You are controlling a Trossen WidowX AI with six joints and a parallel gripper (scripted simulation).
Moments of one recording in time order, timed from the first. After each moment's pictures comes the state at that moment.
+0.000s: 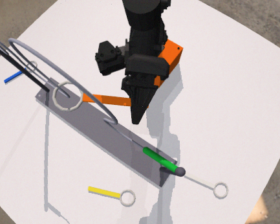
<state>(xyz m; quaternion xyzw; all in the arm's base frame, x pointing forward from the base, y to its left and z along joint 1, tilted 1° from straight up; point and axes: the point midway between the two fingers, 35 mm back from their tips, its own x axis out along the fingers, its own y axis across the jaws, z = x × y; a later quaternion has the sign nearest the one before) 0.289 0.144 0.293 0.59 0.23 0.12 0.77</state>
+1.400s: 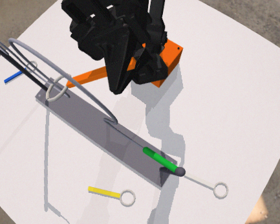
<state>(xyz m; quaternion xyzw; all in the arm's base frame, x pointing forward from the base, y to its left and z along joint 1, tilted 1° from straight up) 0.286 0.124 0.409 0.83 0.17 0.20 0.49</state>
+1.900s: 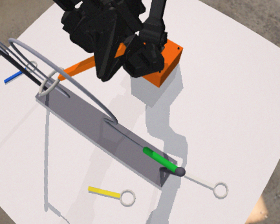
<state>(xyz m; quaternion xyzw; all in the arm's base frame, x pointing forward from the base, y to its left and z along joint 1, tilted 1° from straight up) 0.285 0.111 0.428 0.85 0.17 0.21 0.46</state>
